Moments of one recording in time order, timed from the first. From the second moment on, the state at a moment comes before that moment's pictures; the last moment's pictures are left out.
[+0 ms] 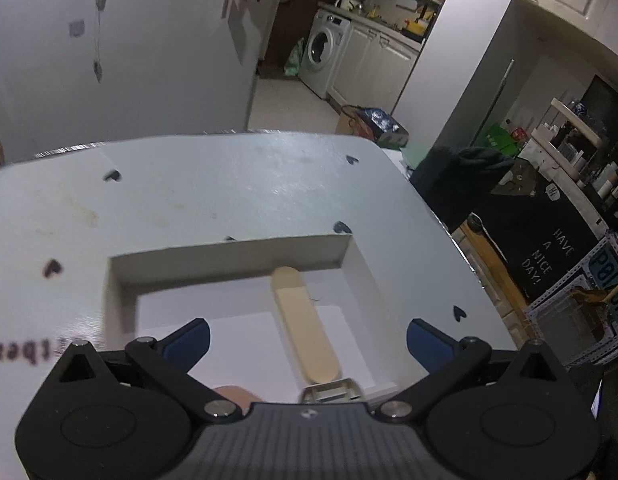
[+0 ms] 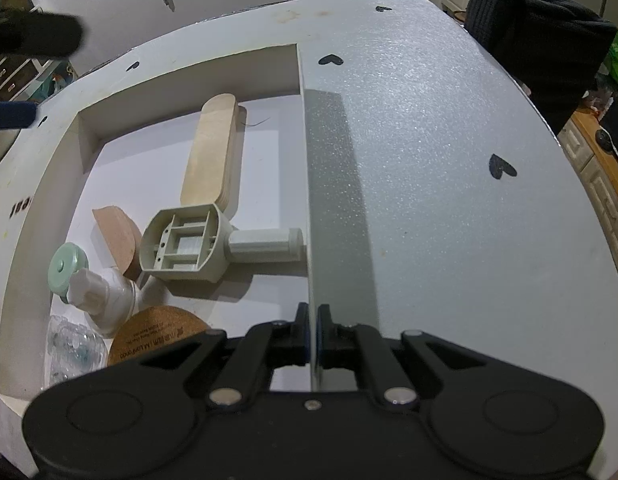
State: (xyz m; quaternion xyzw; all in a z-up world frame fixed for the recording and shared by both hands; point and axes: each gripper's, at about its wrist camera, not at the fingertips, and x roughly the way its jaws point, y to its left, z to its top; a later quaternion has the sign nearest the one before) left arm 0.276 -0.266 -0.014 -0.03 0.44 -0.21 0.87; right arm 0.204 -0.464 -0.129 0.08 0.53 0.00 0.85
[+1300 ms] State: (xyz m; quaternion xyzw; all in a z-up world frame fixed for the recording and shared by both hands) left arm 0.238 -0.095 -0.120 0.01 0.42 -0.05 0.91; right arm 0.205 -0.464 -0.130 0.08 0.53 -0.02 0.84
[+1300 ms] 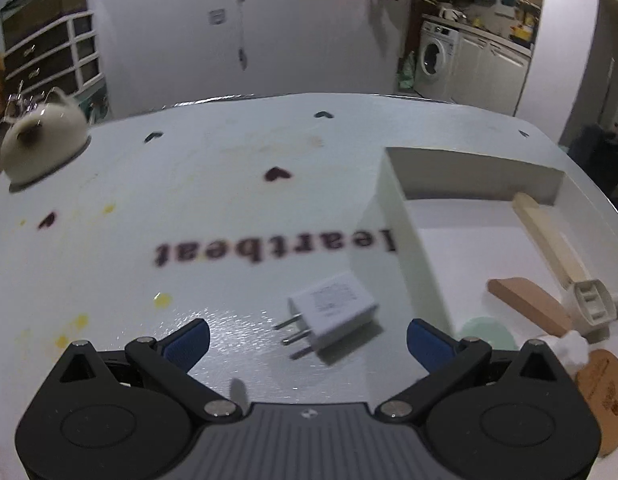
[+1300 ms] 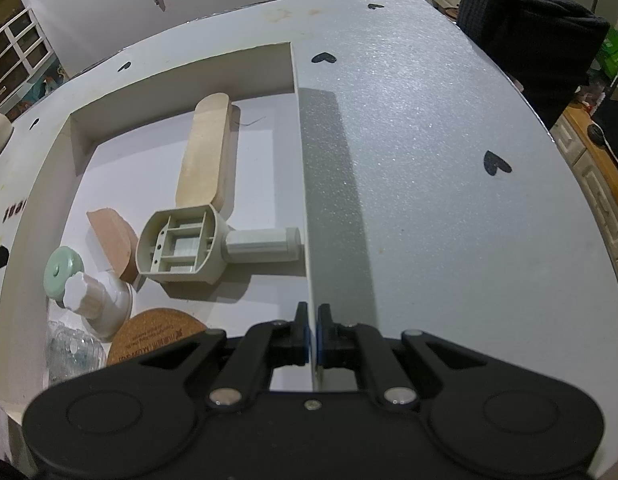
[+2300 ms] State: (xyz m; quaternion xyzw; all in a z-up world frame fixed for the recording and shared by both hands) left arm 0.284 -0.096 -0.140 -0.02 0.41 -0.08 0.91; right arm 0.204 -0.462 -0.130 0.09 0.53 -0.03 0.84
